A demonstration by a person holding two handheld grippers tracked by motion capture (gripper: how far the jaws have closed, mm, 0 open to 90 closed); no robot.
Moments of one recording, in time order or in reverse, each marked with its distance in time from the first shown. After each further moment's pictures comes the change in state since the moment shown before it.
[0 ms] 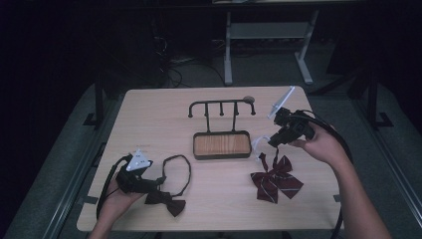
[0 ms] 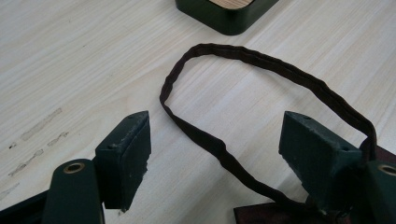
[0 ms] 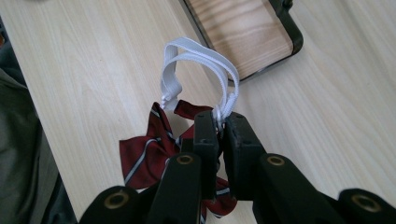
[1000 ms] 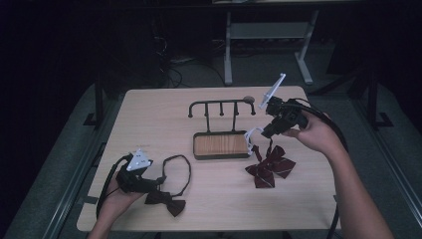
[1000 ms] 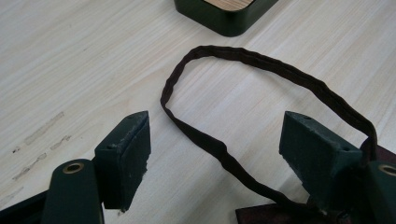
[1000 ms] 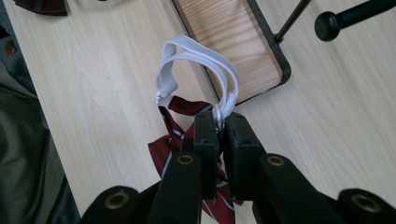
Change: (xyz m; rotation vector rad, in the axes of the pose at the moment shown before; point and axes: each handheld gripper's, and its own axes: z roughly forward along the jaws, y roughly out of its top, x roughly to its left) left arm -0.001 0.003 -0.002 -0.001 0.008 0.022; right arm 0.005 0.034 -0.019 0.016 -0.011 -0.038
